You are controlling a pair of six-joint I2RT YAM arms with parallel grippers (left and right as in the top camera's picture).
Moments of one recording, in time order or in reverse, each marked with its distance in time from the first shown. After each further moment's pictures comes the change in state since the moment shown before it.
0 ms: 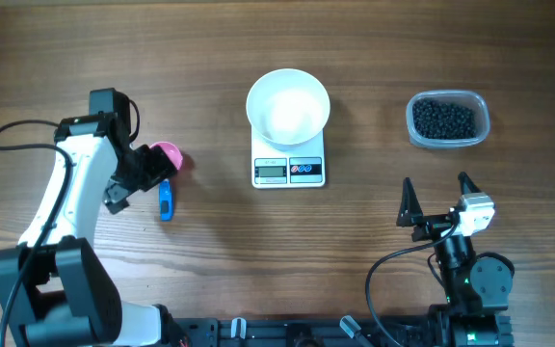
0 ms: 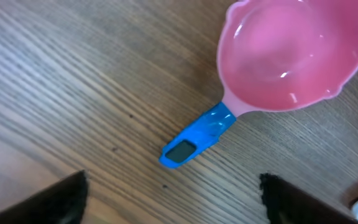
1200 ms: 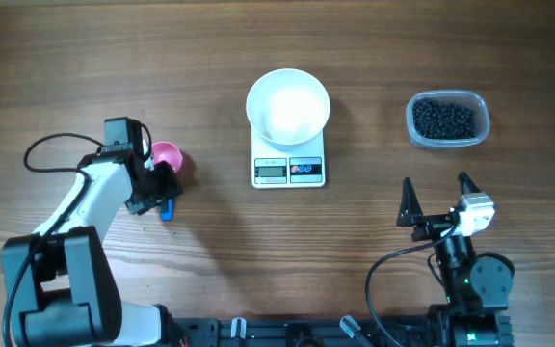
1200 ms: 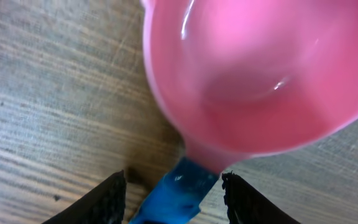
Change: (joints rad) left arm 0.000 0.005 -0.288 0.437 0.116 0.158; right arm 0.000 0.000 0.000 0.000 0.000 0.000
